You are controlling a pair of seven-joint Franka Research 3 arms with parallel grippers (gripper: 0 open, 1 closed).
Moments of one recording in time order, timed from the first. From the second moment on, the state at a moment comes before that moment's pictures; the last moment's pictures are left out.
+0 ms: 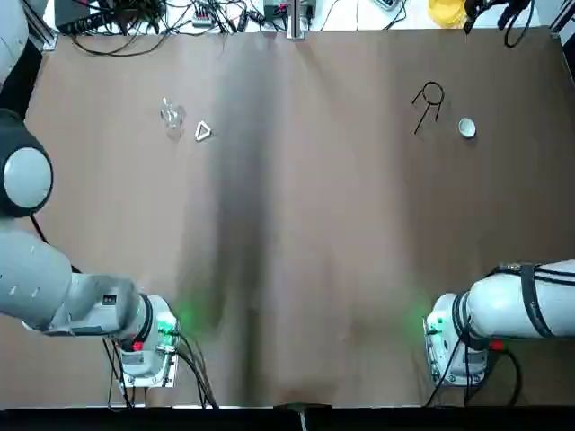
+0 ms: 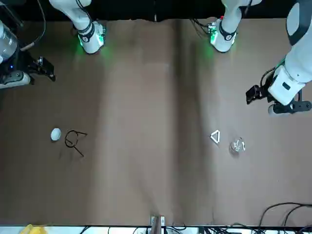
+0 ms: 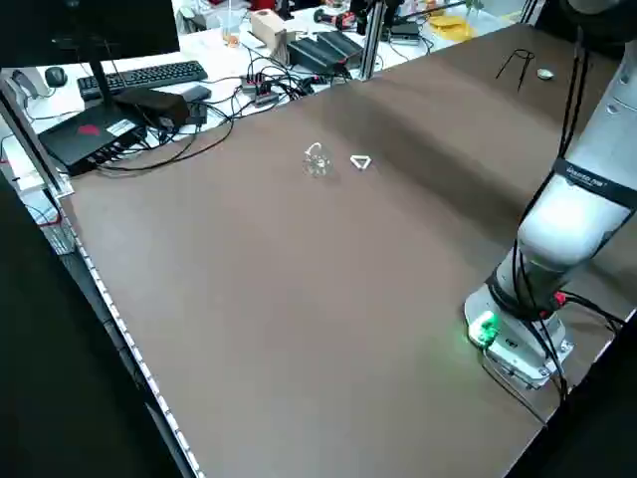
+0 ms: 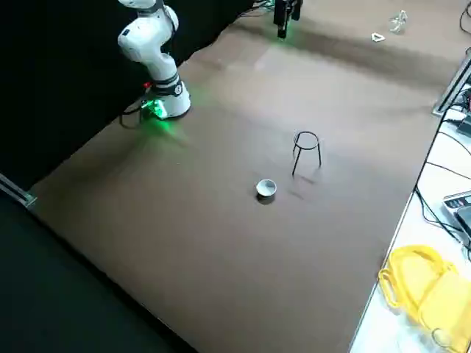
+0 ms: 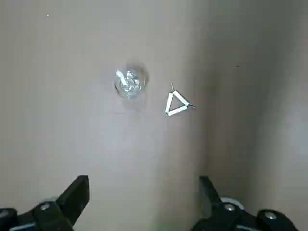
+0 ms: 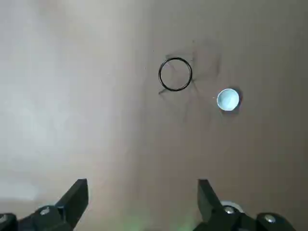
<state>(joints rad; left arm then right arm) -0.01 0.09 -0.15 -1.57 0.02 1.62 -0.21 0.08 -0.10 -0.01 -1.69 0.02 1.56 -0.04</state>
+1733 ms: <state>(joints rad) -0.06 0.62 -0.16 -1.68 0.10 2.11 -0.20 -0.03 0.40 -0.02 -1.71 0.02 2.04 -0.04</state>
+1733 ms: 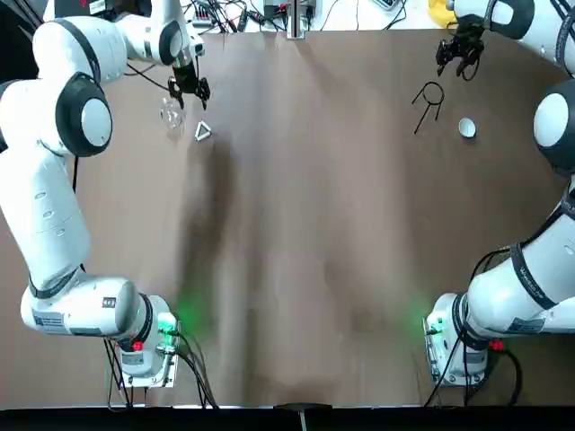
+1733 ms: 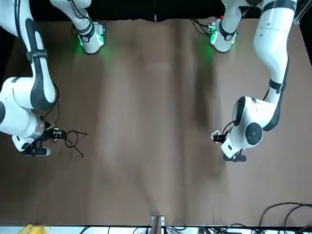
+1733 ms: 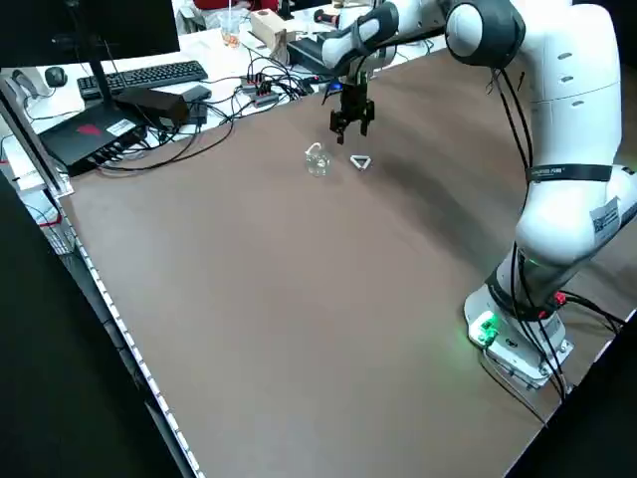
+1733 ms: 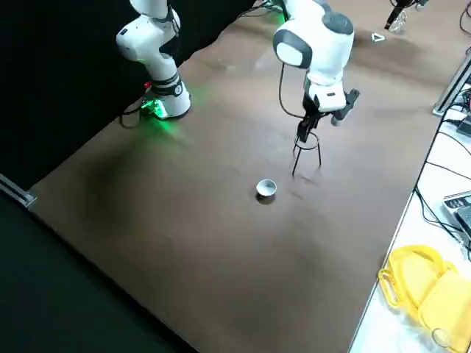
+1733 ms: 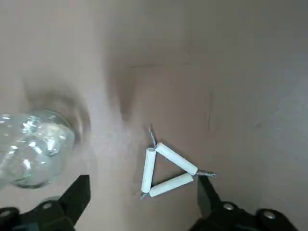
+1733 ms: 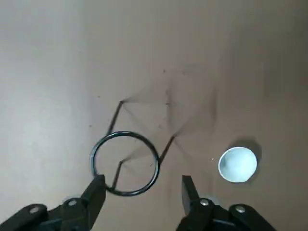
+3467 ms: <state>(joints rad) -0.06 0.64 -0.16 -1.77 0.14 2.15 -0.19 -0.05 0.52 -0.03 -1.71 0.01 2.07 -0.03</state>
